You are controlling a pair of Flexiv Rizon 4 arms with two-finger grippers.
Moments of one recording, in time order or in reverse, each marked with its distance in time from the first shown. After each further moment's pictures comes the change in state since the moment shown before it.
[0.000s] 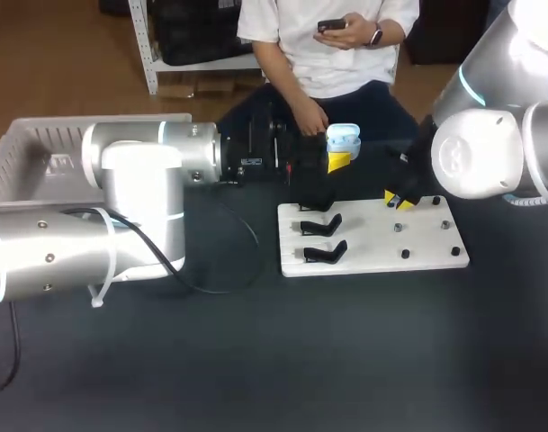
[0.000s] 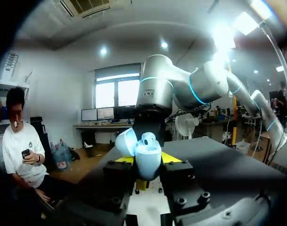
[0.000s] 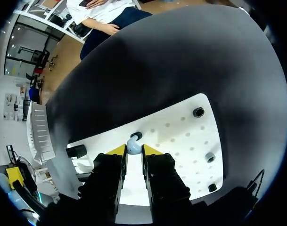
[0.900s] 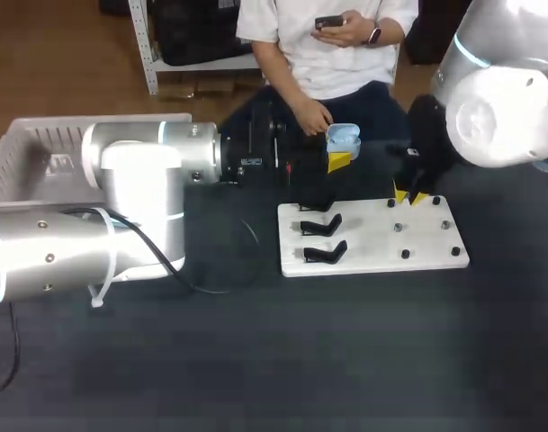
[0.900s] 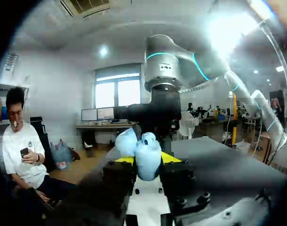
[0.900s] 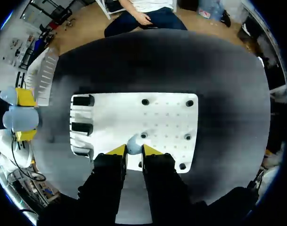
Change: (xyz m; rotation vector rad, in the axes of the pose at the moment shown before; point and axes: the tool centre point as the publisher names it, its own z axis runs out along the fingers) left arm 0.000 0.000 0.000 0.000 0.000 0.000; right arm 0.046 -0.003 -0.063 0.120 0.101 -0.434
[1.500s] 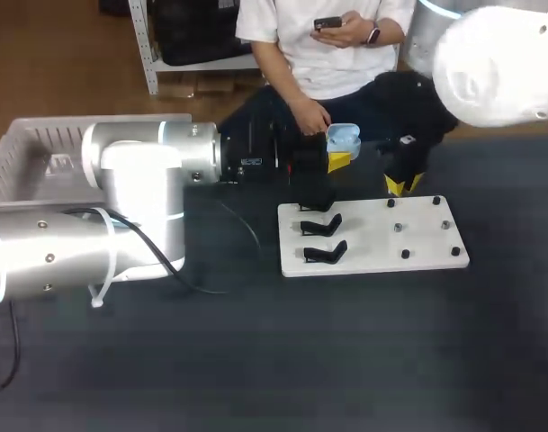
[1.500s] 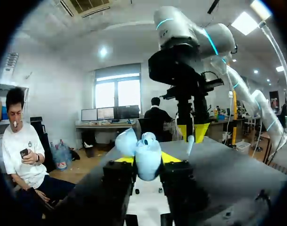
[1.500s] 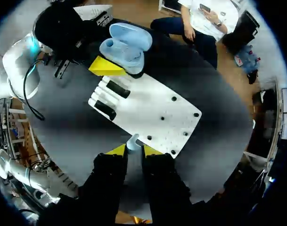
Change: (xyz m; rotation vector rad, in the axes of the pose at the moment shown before) left arm 0.000 0.000 0.000 0.000 0.000 0.000; right arm 0.045 0.047 -0.069 0.115 0.100 -0.520
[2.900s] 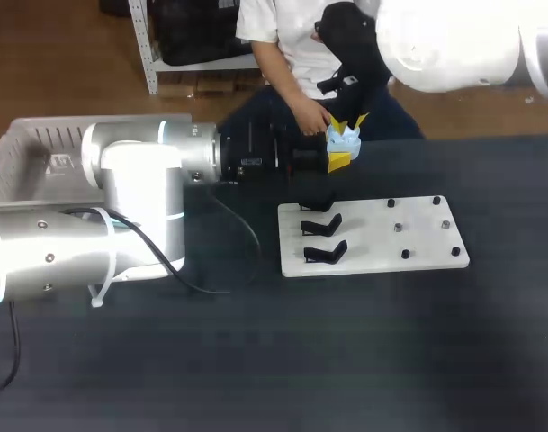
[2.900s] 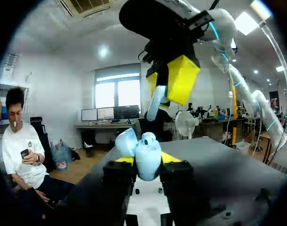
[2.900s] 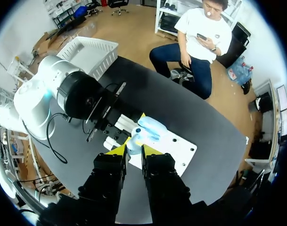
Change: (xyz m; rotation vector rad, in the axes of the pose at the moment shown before) left arm 0.000 0.000 0.000 0.000 0.000 0.000; right arm -0.096 0.028 -0.053 0.017 -0.205 0.046
